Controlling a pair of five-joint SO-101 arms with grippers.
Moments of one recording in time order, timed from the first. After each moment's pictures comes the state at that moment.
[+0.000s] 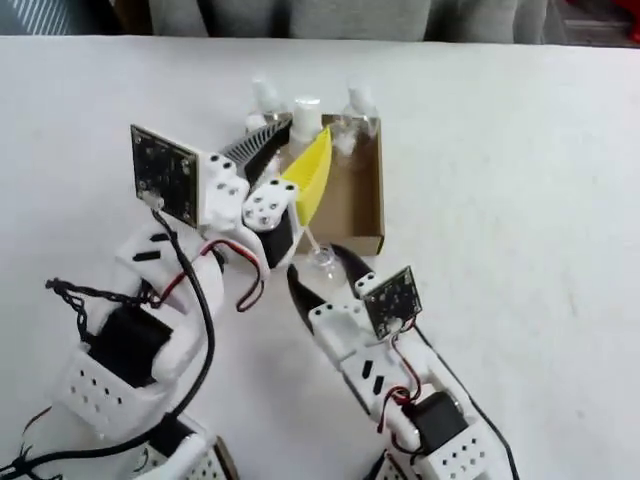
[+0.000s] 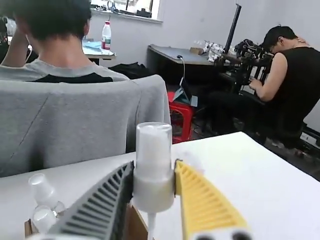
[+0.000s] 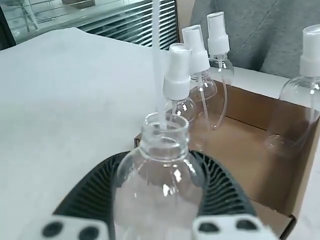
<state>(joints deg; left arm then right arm) 26.3 -54.5 35.7 33.5 11.4 -36.1 -101.6 94.5 27.7 -0.7</state>
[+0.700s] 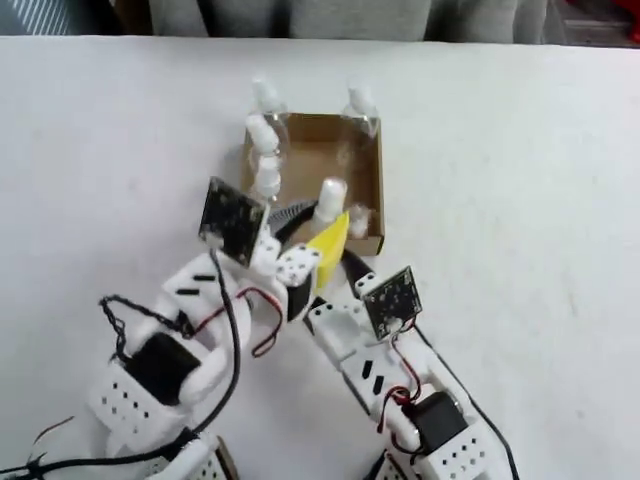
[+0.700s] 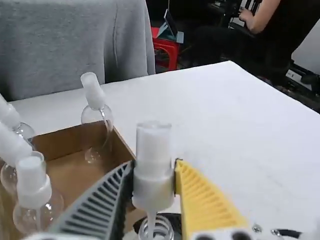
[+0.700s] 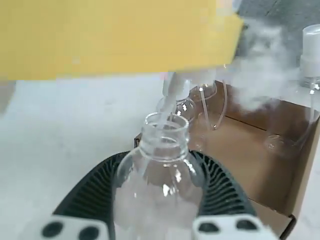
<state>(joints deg) 32.5 -65.5 60.2 31.6 11.4 -36.2 -101.6 94.5 27.7 -0.7</state>
